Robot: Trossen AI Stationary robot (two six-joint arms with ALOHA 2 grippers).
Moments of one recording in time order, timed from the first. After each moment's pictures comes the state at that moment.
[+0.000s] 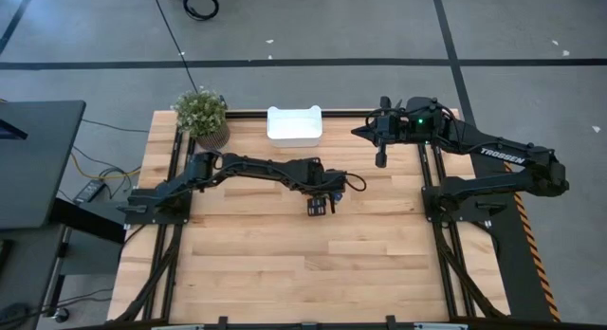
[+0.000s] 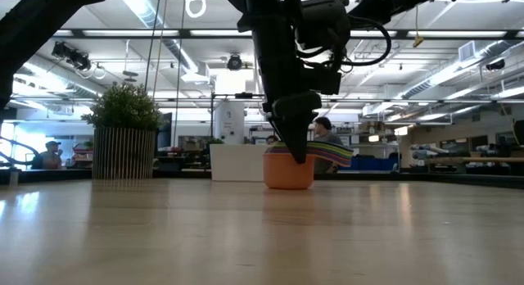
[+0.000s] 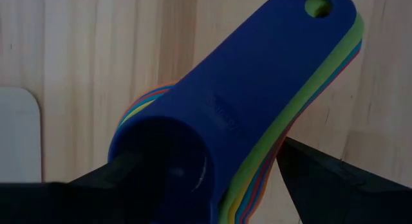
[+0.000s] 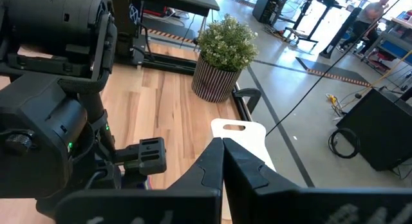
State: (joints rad) left arm 0.01 2.25 1.87 -0.88 -0.28 -0.01; right arm -0.39 0.95 0.92 -0.26 -0.15 -0.36
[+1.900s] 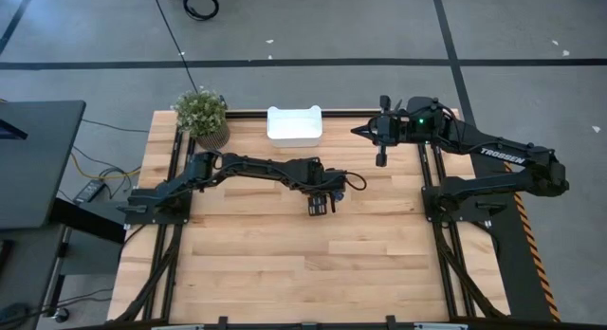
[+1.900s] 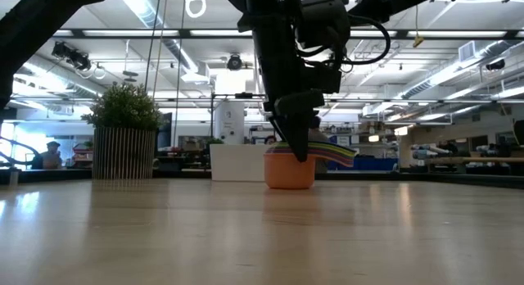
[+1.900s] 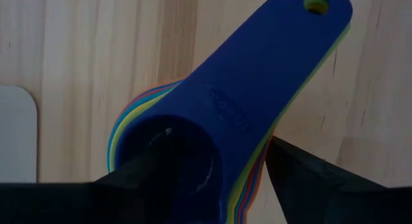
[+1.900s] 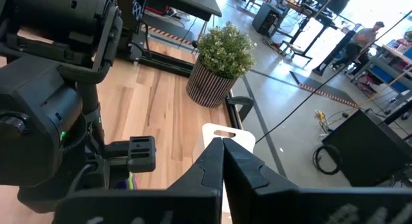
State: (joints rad) left arm 0.01 2.25 1.87 -0.87 -0.26 -0.04; right arm -0.39 0.95 0.92 -0.25 -0.15 -0.47
